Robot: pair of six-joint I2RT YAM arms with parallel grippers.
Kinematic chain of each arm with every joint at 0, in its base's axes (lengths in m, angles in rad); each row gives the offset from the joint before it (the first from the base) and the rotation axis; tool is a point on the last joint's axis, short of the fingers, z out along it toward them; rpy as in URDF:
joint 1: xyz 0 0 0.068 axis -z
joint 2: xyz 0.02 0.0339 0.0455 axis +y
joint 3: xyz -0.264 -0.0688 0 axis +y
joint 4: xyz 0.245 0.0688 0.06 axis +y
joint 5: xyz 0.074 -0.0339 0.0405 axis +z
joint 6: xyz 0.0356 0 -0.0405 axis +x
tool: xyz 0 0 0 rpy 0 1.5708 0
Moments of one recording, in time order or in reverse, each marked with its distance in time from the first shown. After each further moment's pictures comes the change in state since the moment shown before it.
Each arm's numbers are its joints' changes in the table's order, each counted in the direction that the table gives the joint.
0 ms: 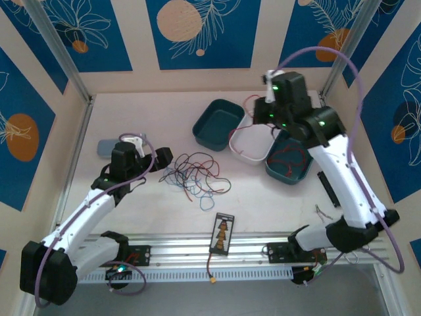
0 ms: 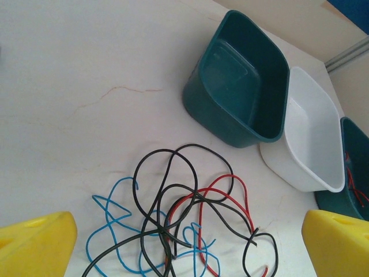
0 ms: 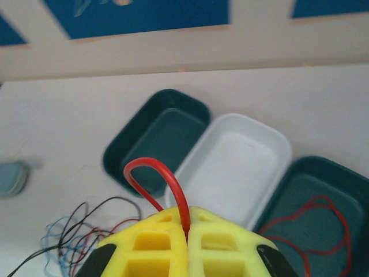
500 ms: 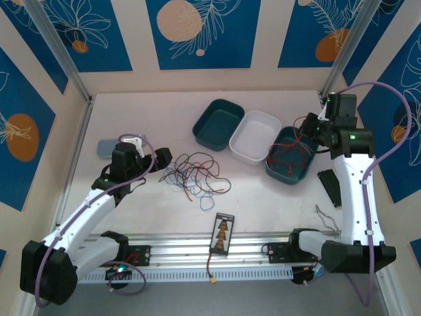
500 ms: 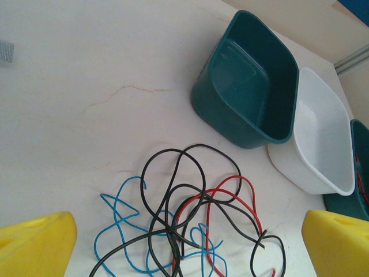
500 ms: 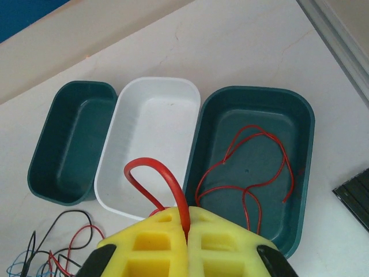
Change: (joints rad) left arm 0.000 0.002 0.006 0.001 0.018 -0.001; right arm 0.447 -0.116 0.278 -0.015 0.229 0.059
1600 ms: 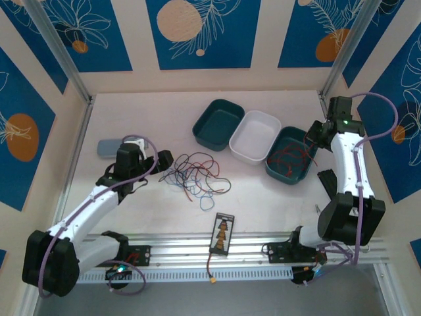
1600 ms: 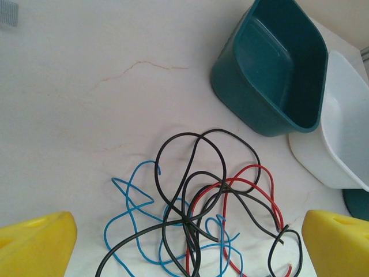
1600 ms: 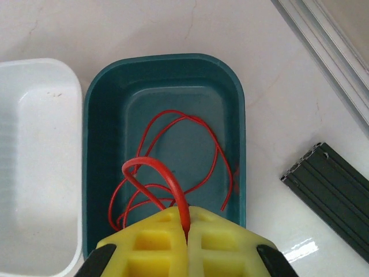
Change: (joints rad) left arm 0.000 0.072 0.016 -0.007 0.003 -0.018; right arm 0.172 0.247 0.145 -0.127 -0.055 -0.043
